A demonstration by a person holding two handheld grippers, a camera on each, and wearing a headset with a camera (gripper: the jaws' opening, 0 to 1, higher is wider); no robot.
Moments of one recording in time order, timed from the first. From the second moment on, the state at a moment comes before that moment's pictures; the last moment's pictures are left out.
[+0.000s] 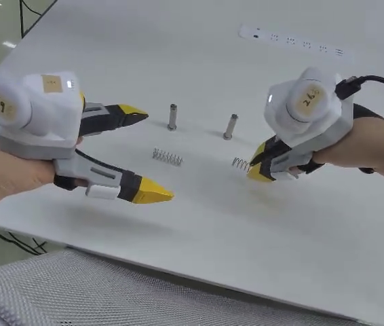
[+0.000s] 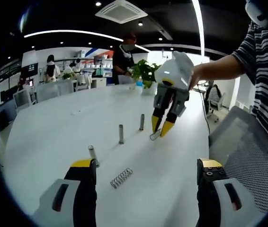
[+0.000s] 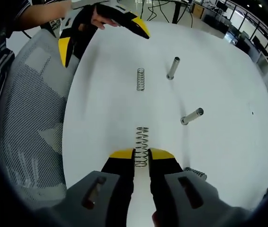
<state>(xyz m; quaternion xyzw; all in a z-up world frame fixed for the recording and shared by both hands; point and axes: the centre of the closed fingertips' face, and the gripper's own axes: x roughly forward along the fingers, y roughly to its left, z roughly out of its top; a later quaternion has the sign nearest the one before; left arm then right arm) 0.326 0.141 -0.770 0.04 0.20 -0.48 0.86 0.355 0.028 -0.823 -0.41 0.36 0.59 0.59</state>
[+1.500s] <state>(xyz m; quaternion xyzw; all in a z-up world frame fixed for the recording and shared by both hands) 0.333 0.039 -0.768 0.01 0.17 -0.60 0.78 0.330 0.042 -0.784 -0.43 0.30 0.62 0.58</state>
